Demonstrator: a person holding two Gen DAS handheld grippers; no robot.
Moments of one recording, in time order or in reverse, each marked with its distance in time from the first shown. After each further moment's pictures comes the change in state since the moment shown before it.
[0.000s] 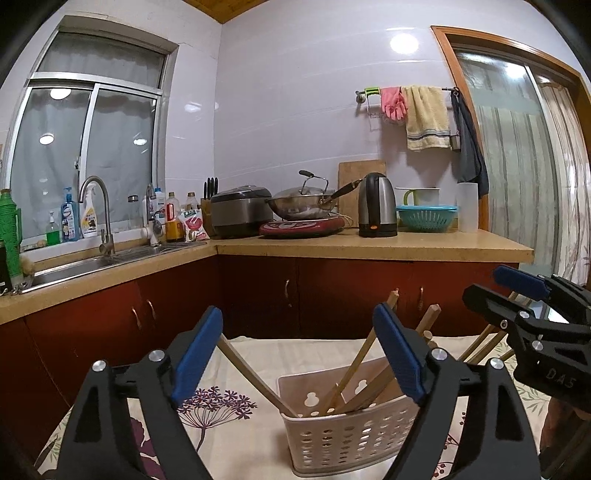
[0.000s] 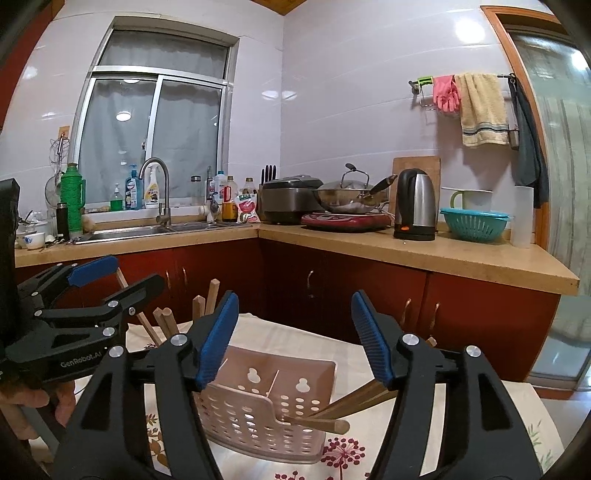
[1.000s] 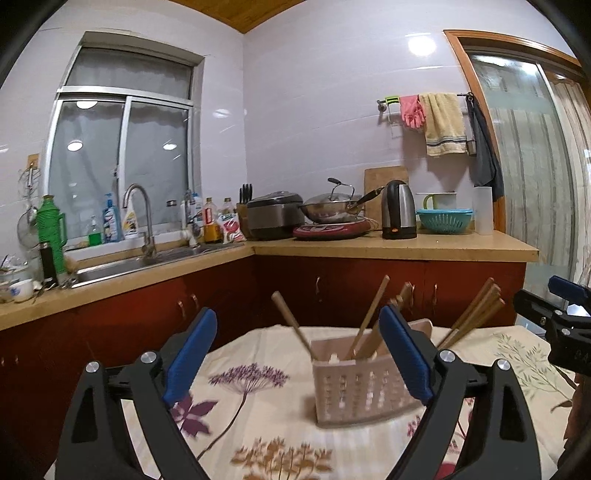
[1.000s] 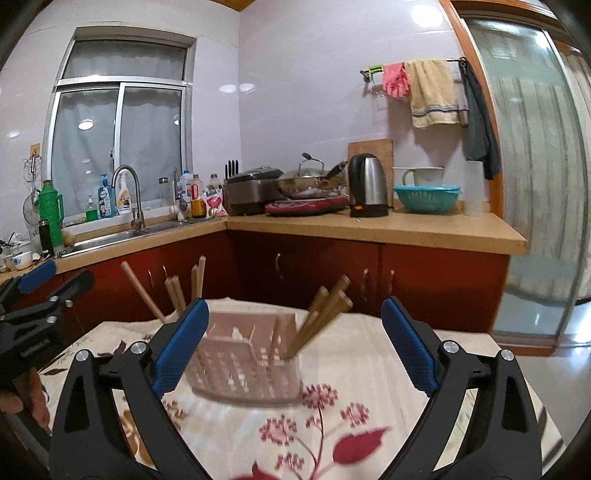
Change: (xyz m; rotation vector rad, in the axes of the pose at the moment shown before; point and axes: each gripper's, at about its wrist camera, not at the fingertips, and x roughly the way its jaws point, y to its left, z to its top) left arm -0.099 -0.007 -0.005 -0.006 0.001 0.138; right arm -0.096 -0.008 -0.011 0.107 0.062 -0.140
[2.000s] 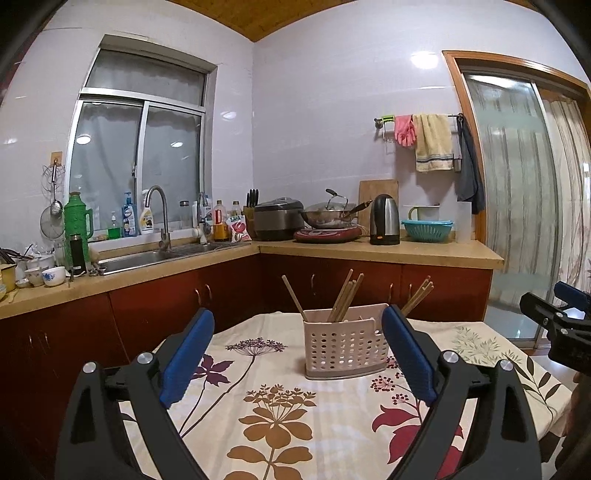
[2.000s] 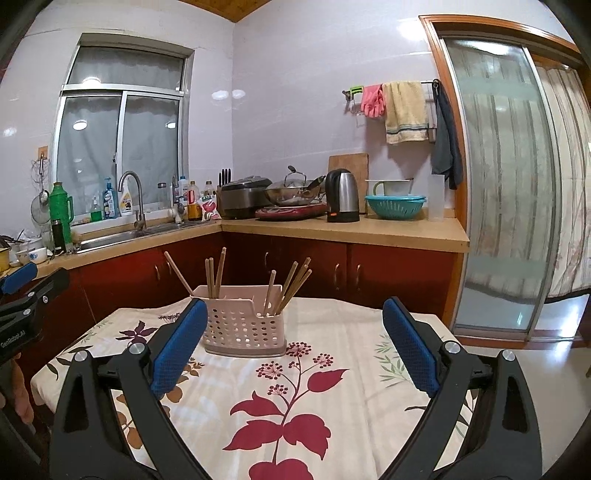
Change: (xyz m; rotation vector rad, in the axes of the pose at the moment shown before) left arm -0.137 -0.003 -0.001 -0.037 -0.013 -0.007; right arm -0.146 -0.001 -0.006 -0.010 -0.028 -0.052
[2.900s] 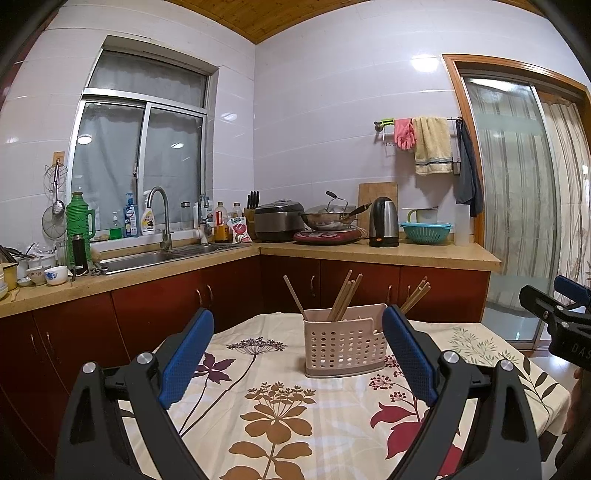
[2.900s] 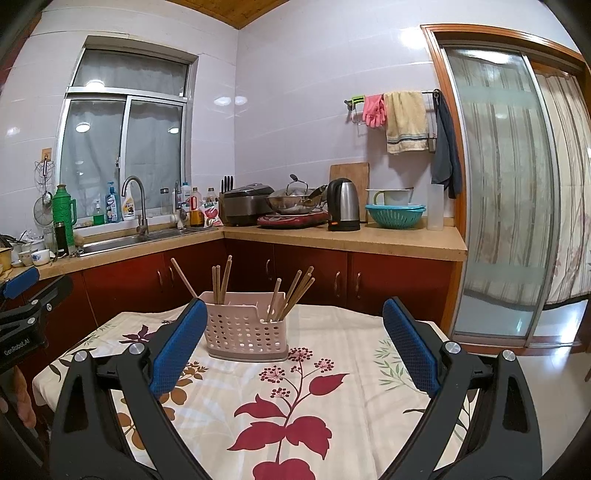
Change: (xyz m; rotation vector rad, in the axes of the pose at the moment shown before) left arm -0.009 0.000 -0.001 -0.002 -0.005 -0.001; right arm -0.010 0.002 0.001 -0.007 -0.020 0.003
